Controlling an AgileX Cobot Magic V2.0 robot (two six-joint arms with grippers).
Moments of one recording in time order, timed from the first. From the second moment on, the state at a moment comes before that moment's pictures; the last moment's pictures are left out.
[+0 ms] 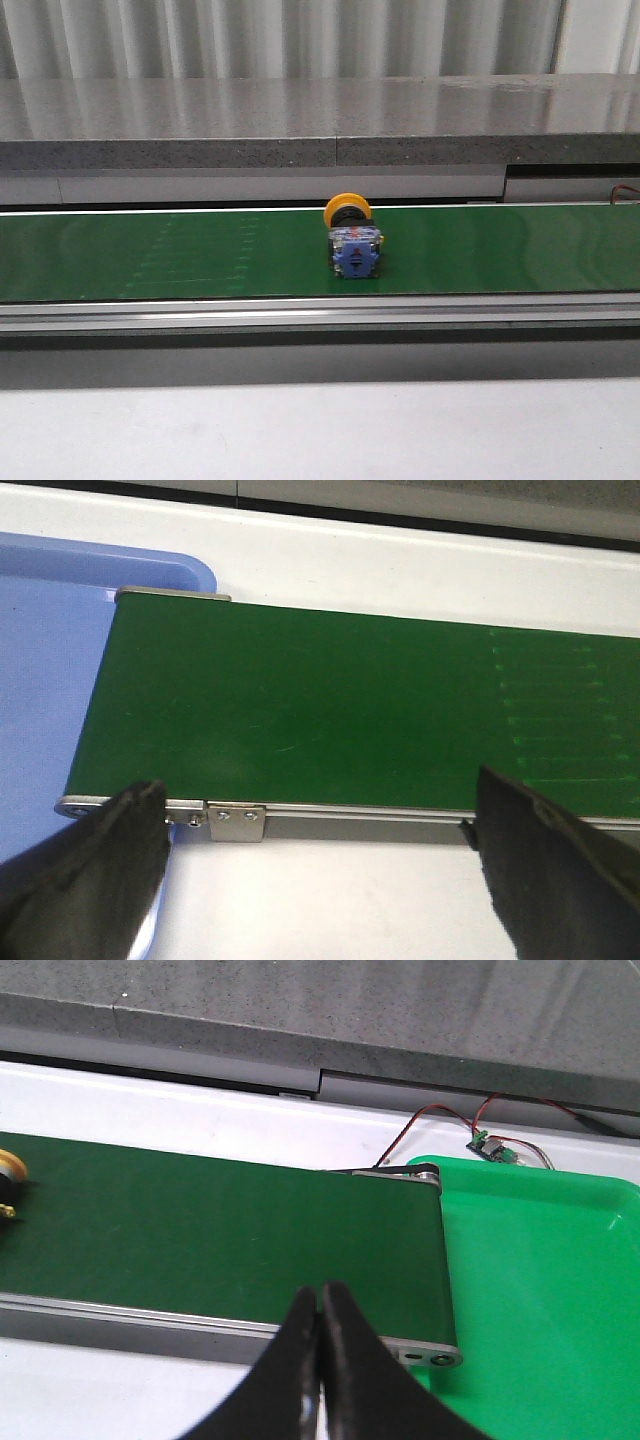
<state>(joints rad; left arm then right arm) 0.01 0.67 -0.66 -0.16 0.73 0.03 -0.07 0.42 -0.65 0.07 0.70 -0.15</state>
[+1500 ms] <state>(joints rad) -0.31 1.50 -1.09 -0.26 0.69 0.11 -0.07 0.42 -0.65 0.07 0.70 -0.15</state>
